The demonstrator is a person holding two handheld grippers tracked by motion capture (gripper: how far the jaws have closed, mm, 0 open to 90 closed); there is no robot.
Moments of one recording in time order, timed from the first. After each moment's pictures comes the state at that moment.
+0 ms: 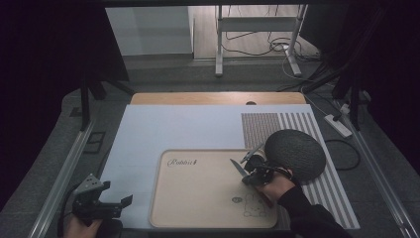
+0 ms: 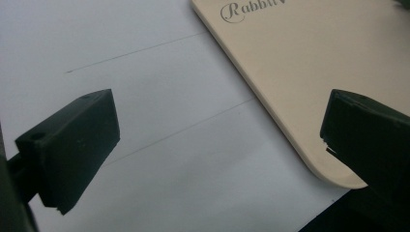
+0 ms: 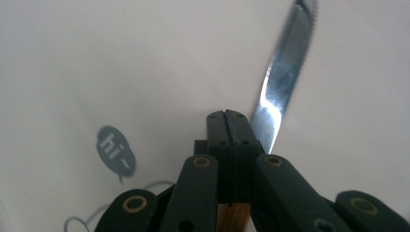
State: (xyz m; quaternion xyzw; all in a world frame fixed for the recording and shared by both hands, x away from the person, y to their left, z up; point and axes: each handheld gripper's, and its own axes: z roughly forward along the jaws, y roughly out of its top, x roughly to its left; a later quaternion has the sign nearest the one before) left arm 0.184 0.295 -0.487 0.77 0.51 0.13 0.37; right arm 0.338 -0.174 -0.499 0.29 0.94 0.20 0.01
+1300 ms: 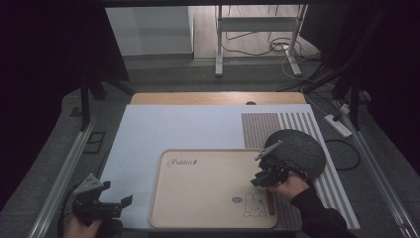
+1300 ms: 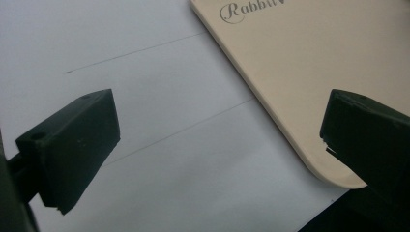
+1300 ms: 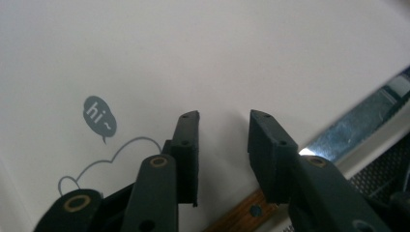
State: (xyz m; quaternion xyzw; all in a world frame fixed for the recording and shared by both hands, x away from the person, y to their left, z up) left arm 0.184 0.295 -0.487 0.77 0.51 0.13 0.37; right arm 0.338 -0.210 -0.489 0.31 0.92 0.22 0.00
